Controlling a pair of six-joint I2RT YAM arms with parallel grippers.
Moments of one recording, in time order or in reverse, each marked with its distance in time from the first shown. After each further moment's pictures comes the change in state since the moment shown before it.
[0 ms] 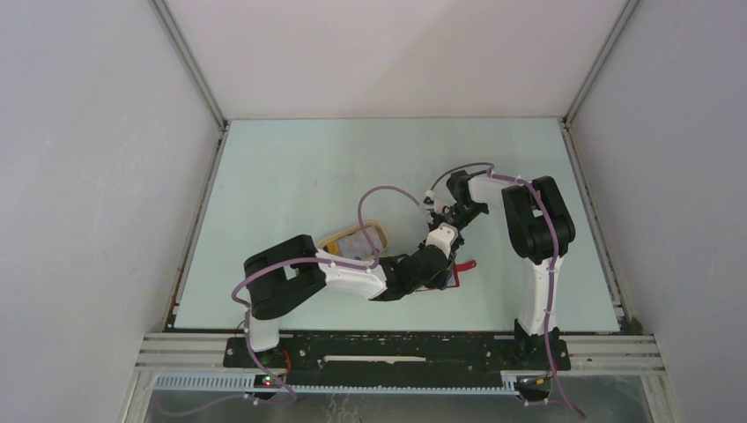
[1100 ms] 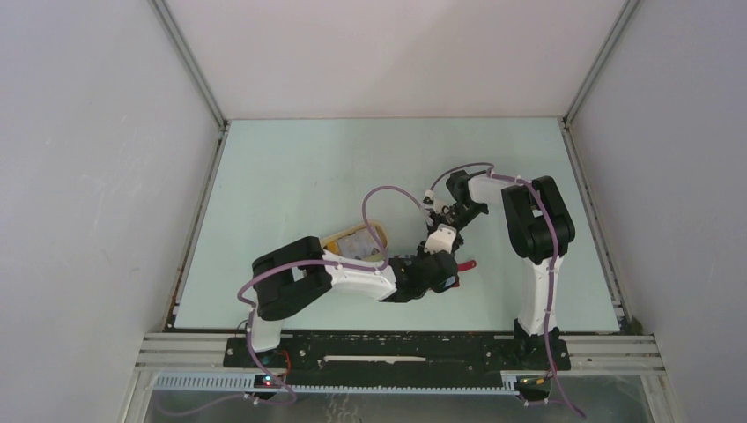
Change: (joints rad) left arm -0.037 0.044 0.102 -0.223 -0.193 -0.090; right arm 0.000 0.001 0.000 0.006 -0.014 0.000
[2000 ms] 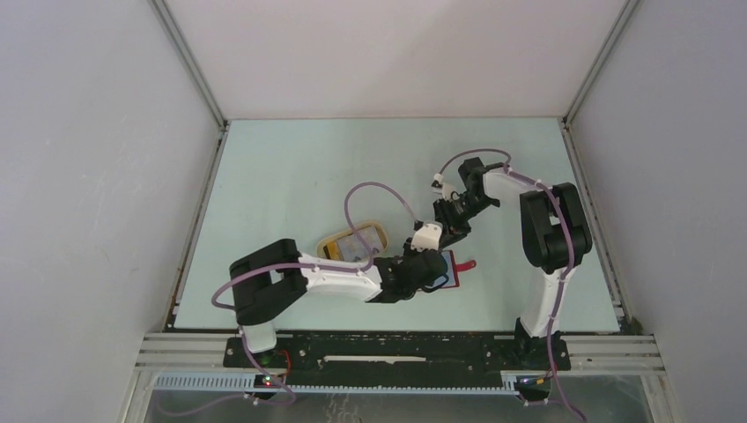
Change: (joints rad) left arm 0.000 -0.113 -0.063 -0.056 -0.098 -0.042; right arm -0.059 -0.107 -0.002 0.024 0.011 -0.060
